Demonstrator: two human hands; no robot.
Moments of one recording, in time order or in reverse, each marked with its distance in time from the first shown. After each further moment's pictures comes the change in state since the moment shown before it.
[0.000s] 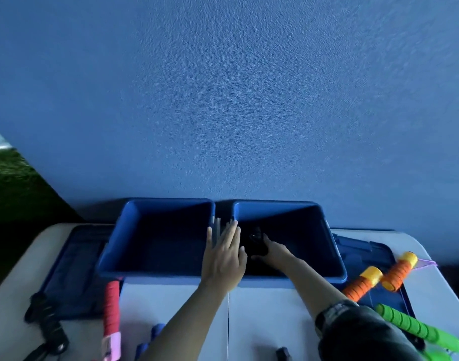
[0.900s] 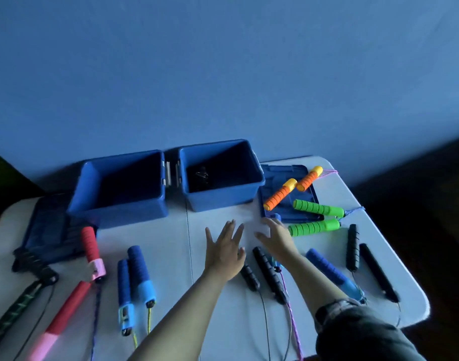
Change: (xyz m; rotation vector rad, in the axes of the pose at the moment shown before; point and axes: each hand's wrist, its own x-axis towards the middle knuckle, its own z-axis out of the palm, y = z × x) left_hand -0.170 0.129 0.015 0.068 -0.340 0.190; right_hand -0.224 0.121 0.072 0.306 0.467 -0.002
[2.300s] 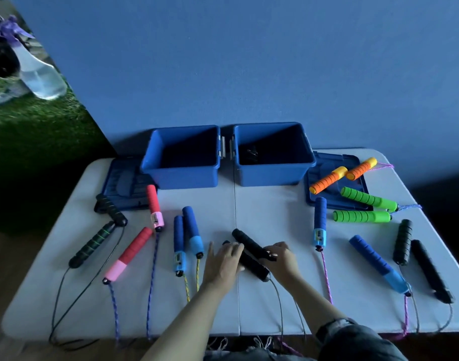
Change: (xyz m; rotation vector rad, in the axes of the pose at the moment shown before) left_hand -0.135 -0.067 0.034 -0.037 -0.045 -0.158; right_hand -0.088 -0.010 0.114 0.113 -0.155 0.047
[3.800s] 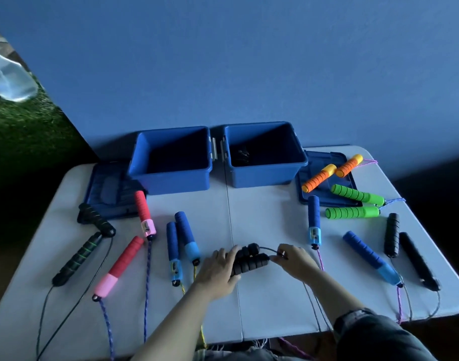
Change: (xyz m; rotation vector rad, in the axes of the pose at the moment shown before) left_hand 0.009 -0.029 0.005 -0.060 -0.154 0.180; right_hand 0.008 0.009 -0.041 -0.410 -0.138 0.067
